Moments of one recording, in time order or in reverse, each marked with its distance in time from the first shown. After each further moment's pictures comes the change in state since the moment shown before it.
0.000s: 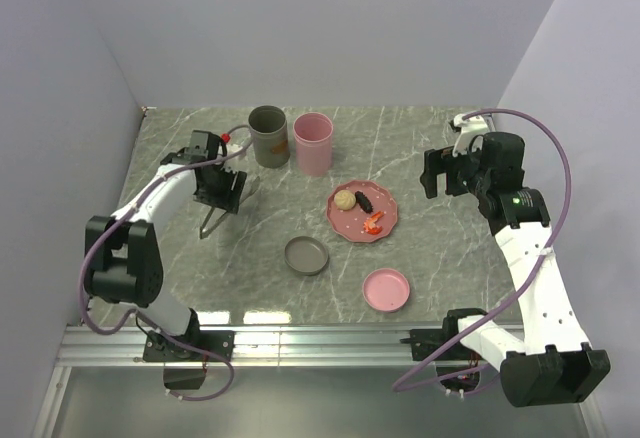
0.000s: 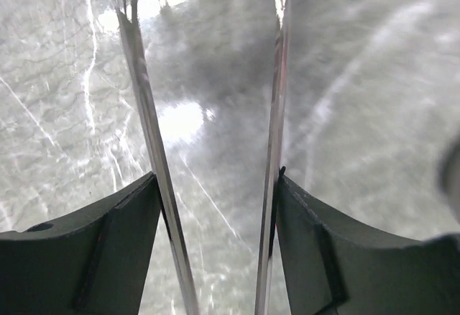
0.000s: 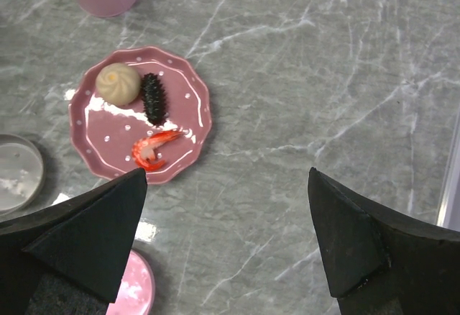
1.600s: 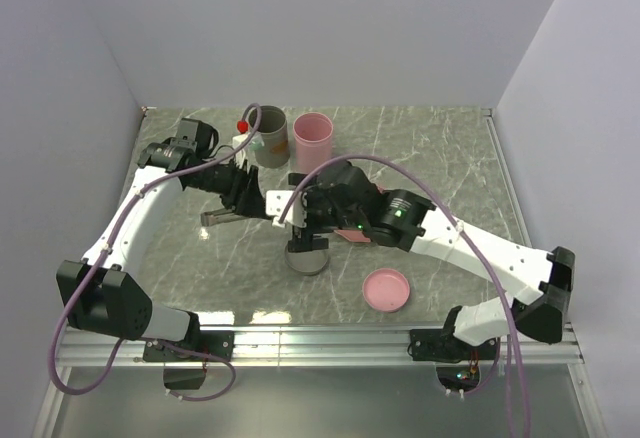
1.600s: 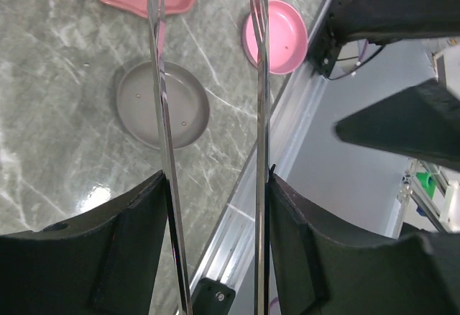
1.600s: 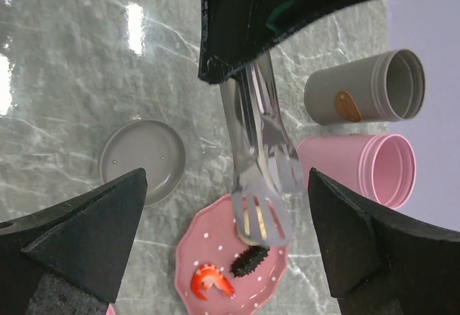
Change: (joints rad) left arm -0.054 -0.214 0.193 -0.378 0.852 0.147; right arm 1.008 0.341 0.241 0.095 0.115 -0.552
